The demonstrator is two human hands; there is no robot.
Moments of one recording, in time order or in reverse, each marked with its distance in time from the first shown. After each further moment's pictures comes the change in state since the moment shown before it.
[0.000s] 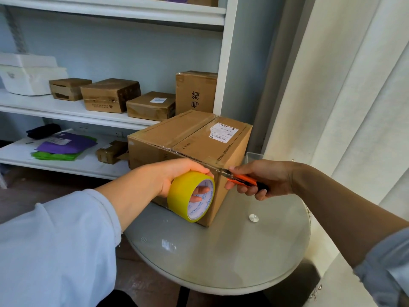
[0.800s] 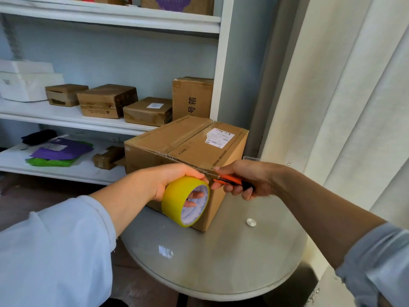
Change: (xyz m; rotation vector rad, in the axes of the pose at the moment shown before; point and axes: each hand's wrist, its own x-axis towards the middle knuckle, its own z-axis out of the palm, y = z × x) left_hand -0.001 0.002 -0.005 0.016 -0.010 0.001; right_hand 0.005 -0.018 0.019 0.003 0.103 0.000
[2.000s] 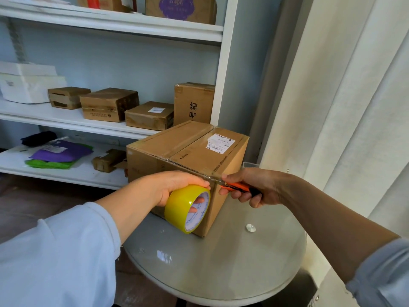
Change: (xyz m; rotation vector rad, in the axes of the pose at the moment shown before) left_hand 0.007 -0.005 0.000 0.075 0.072 0.034; right_hand -0.008 0.007 -0.004 0.030 0.047 0.024
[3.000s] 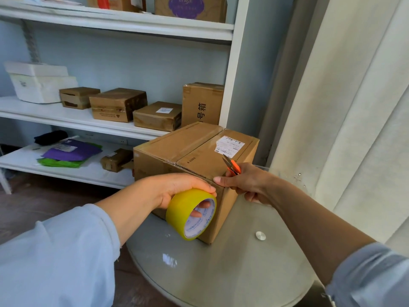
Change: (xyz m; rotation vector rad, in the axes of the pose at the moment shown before) left_hand -0.001 0.003 -0.012 -0.003 -0.101 0.040; right_hand 0.039 -0.013 0.011 -0.101 0.248 -0.231
